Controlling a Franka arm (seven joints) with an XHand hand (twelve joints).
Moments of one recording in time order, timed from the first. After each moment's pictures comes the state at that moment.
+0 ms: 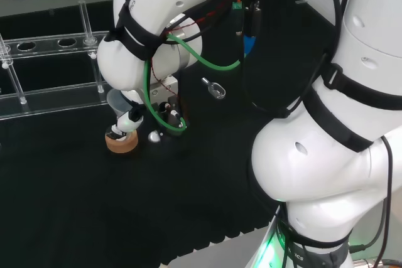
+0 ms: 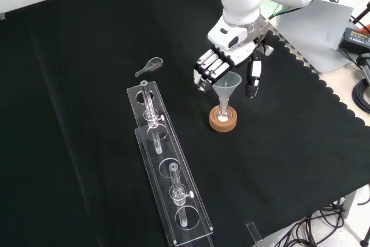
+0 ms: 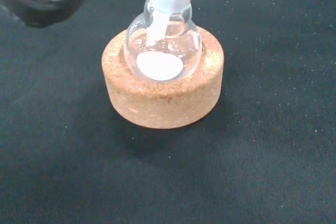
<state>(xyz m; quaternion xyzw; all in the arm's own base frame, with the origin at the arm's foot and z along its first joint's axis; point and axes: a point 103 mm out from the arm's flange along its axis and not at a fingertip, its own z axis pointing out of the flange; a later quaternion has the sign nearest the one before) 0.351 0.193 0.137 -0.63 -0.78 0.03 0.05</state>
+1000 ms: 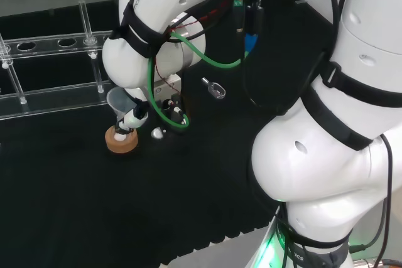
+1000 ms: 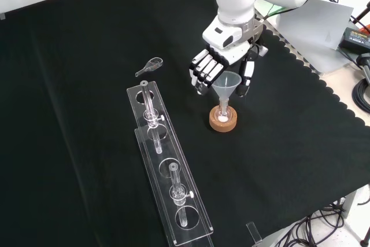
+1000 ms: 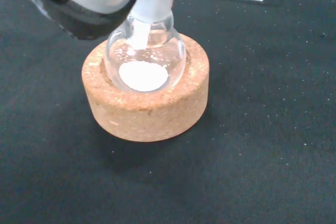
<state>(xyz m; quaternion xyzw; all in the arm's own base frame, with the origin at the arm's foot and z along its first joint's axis) 0.363 0.183 0.134 -0.63 -0.78 0.02 0.04</state>
